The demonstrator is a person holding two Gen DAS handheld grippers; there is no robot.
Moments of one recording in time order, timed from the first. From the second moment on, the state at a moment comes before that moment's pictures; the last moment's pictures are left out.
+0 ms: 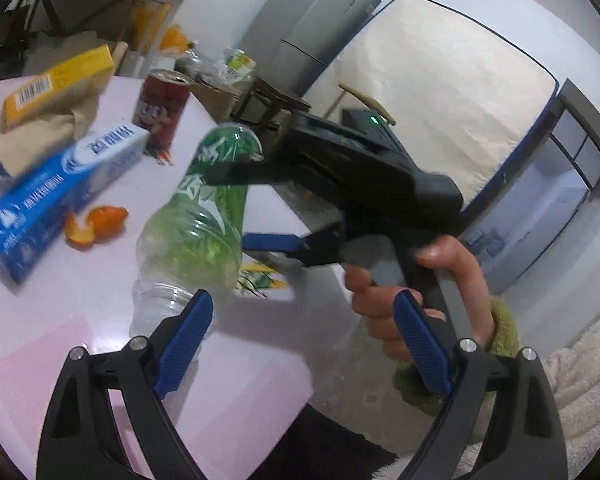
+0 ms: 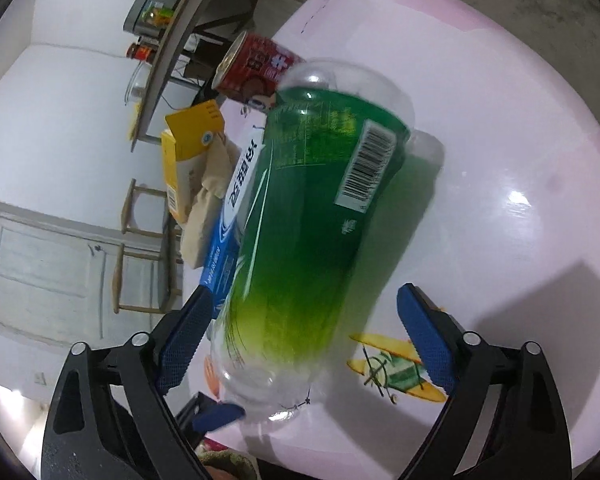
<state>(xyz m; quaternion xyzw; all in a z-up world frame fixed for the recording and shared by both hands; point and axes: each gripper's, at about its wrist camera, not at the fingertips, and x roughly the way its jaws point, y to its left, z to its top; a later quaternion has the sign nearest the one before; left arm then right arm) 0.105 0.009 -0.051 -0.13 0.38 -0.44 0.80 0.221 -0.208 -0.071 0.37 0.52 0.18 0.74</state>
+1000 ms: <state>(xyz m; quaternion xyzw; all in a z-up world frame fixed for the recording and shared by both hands) 0.146 0.031 -0.037 0.00 0.36 -0.26 0.90 0.175 -0.248 -0.063 0.31 0.54 0.21 0.76</state>
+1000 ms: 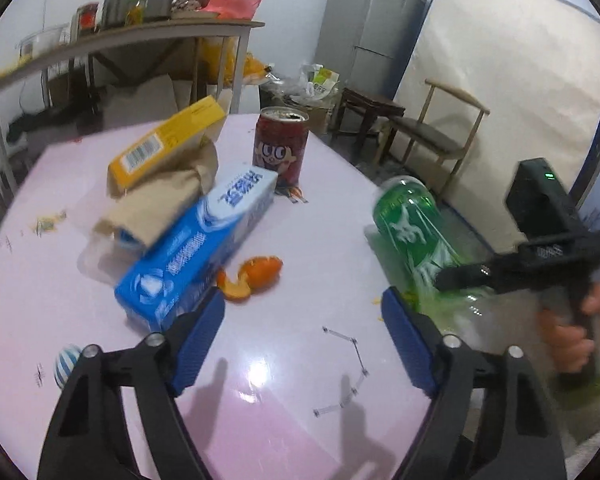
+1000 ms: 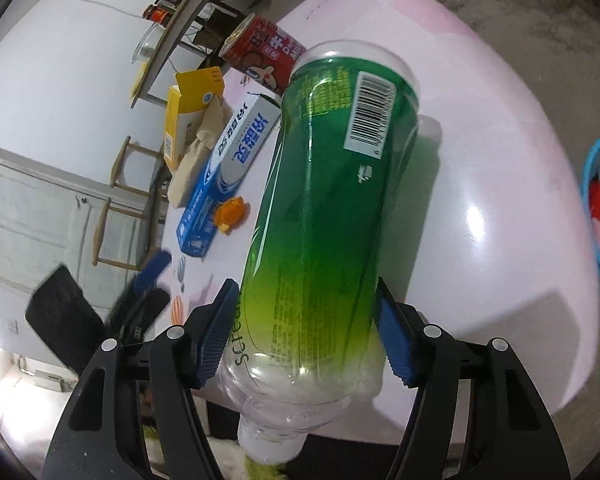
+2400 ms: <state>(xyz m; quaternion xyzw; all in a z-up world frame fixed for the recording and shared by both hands) 0.188 -0.010 -0.059 0.12 0.39 -0.18 0.89 0.148 -0.289 -0.075 0.39 0.48 0.24 0.75</state>
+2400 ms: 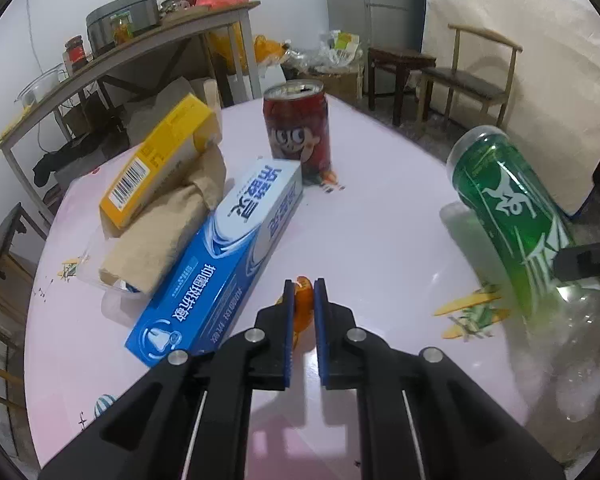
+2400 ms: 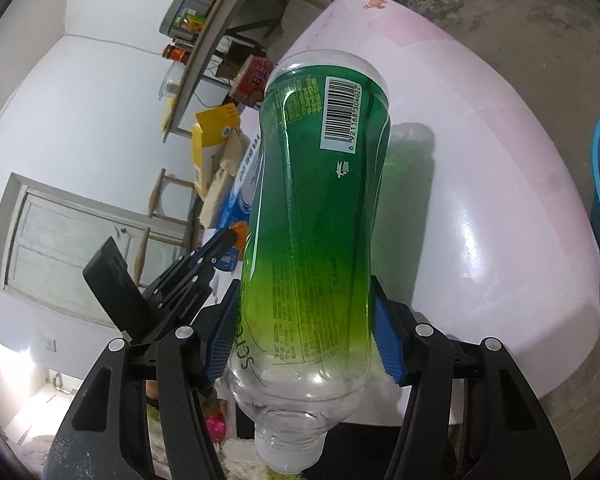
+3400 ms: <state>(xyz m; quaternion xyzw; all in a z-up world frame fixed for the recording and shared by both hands) 0.215 -0.364 -0.059 0.04 0.54 -0.47 0.70 0.047 -0.527 -0.181 0.54 0.43 -0.04 0.73</state>
